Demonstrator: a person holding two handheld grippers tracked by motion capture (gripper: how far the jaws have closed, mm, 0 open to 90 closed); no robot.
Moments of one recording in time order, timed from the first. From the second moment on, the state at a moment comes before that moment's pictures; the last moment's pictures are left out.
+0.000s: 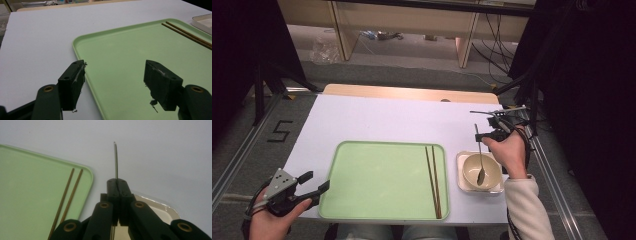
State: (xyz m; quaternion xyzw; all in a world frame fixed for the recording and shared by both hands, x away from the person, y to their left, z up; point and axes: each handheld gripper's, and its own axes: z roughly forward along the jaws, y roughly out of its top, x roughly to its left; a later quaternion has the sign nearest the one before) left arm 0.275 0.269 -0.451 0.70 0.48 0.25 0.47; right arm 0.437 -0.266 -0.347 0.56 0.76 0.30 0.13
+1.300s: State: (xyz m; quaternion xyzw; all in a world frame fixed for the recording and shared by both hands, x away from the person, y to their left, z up) left arm 0.274 0.270 -0.451 0.70 0.48 0.25 0.47; right arm 0.433 -0.238 -0.338 0.57 0.75 0.32 0.07
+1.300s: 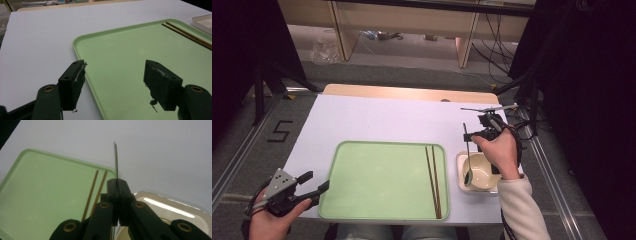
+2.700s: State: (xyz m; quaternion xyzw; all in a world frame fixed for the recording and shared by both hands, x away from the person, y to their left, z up) left arm 0.275 0.270 -0.451 0.70 0.48 0.25 0.47; right arm 0.436 -0.203 -0.352 0.55 0.78 0.31 0.03
